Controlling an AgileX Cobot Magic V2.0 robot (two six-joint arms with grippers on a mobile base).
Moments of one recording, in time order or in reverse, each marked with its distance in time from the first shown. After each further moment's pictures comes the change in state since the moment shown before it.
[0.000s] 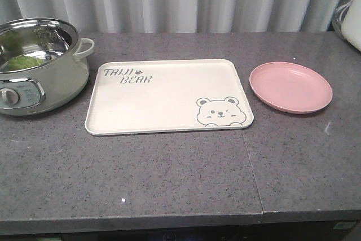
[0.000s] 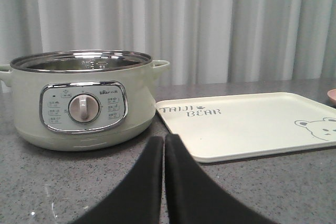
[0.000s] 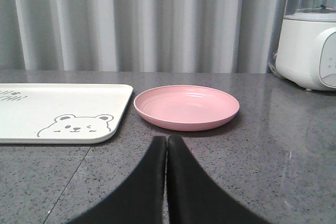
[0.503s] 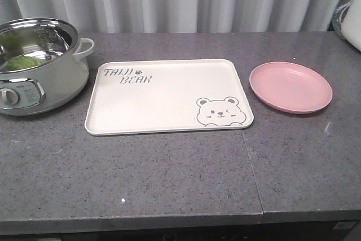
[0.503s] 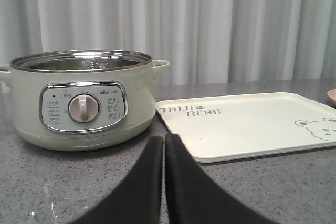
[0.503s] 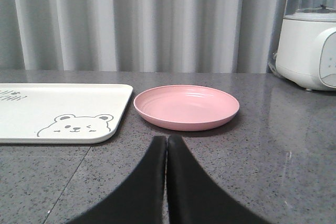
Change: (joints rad) left arm 0.000 0.000 0.000 0.000 0.000 0.000; right arm 0.000 0.000 0.000 0.000 0.000 0.000
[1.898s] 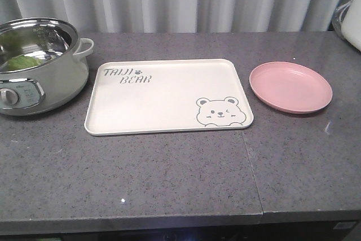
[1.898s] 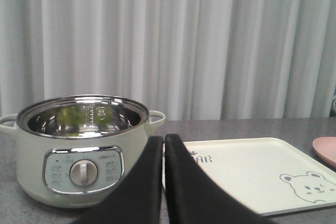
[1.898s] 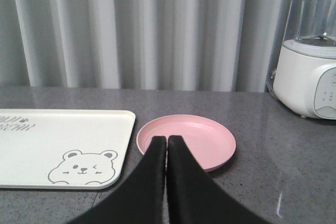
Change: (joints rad) left arm 0.000 0.197 -0.448 0.015 0.241 -0.053; right arm 0.000 0.344 -0.523 0.000 0.278 -0.010
